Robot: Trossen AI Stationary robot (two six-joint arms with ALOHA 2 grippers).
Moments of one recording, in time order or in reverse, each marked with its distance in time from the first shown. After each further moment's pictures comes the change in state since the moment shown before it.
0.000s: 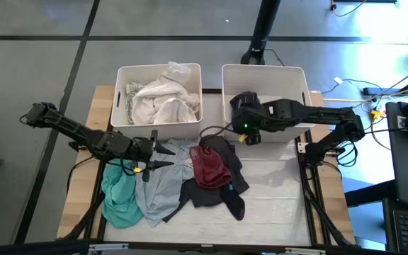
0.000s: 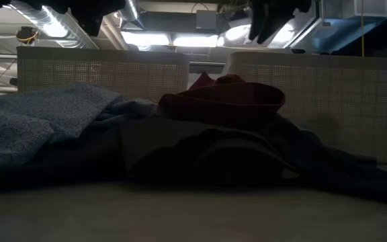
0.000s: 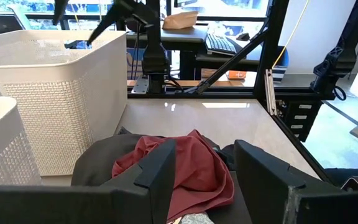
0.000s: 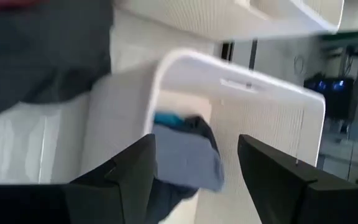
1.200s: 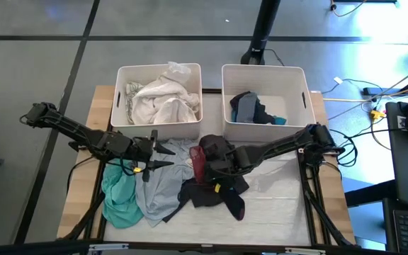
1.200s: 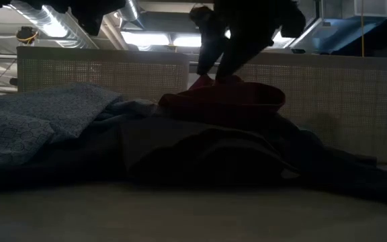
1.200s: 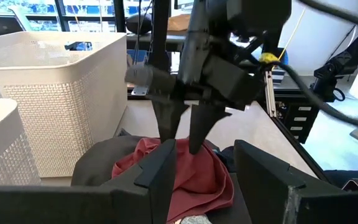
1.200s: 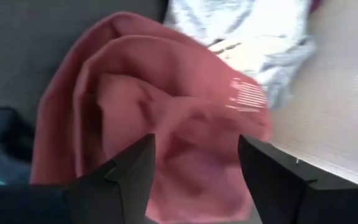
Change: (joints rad) left arm 0.001 0.000 0.000 0.007 0.000 0.000; right arm 0.272 0.381 0.000 0.339 -0.209 -0.024
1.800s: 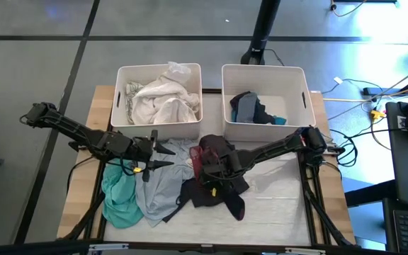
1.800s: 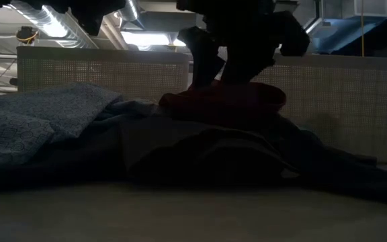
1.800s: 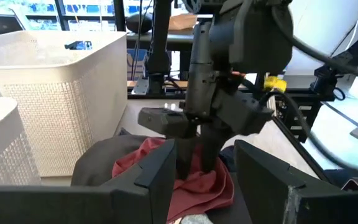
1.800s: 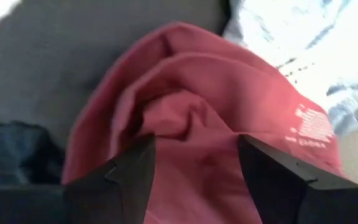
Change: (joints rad) left arm 0.000 0.000 0.000 -0.002 0.000 0.000; right arm 0.001 0.084 -0.002 0.047 -0.123 -0.034
